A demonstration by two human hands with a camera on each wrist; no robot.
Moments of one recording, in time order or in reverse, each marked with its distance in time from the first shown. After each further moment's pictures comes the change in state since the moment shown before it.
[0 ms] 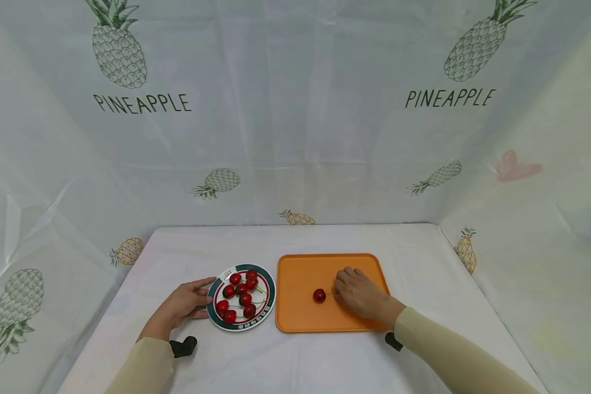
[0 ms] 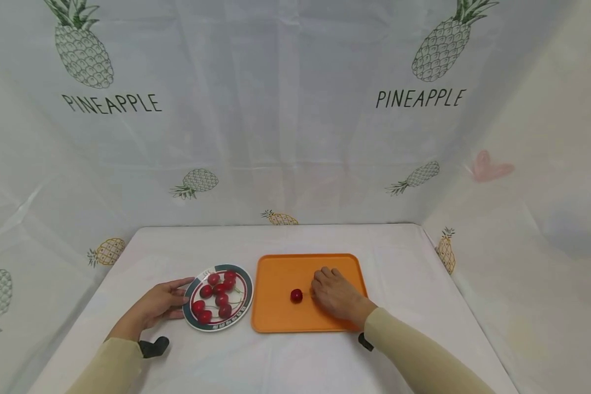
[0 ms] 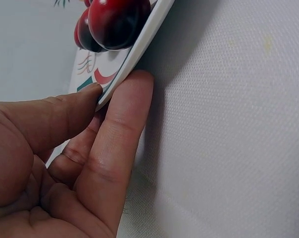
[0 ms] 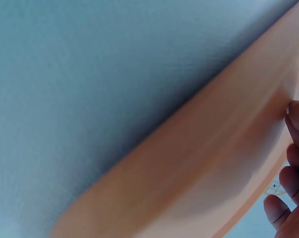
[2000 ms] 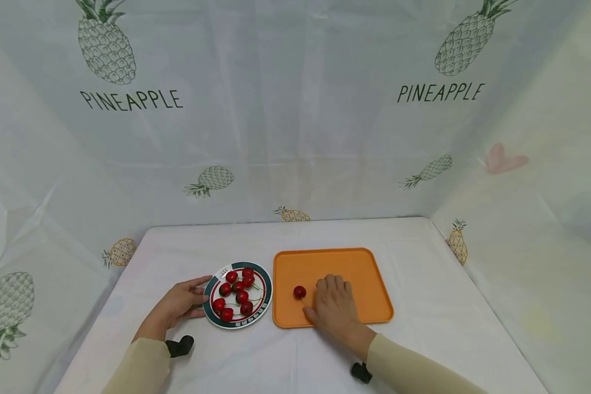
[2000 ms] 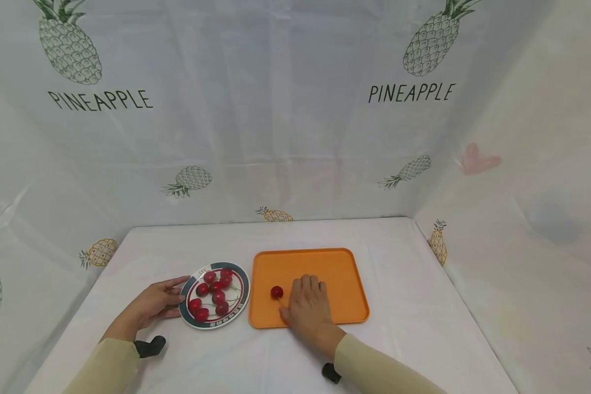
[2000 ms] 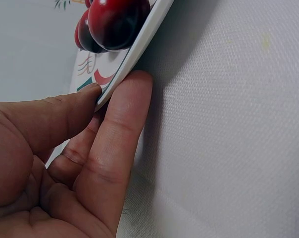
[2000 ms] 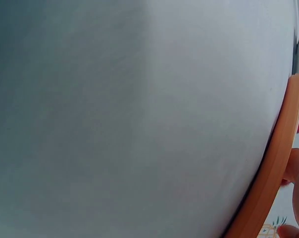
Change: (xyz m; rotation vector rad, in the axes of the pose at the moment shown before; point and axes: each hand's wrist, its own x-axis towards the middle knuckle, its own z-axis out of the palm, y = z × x) left_hand 0.007 -0.005 -0.003 0.004 -0.013 0.009; right_hand 0.021 -0.097 -0.006 0.030 0.118 0.485
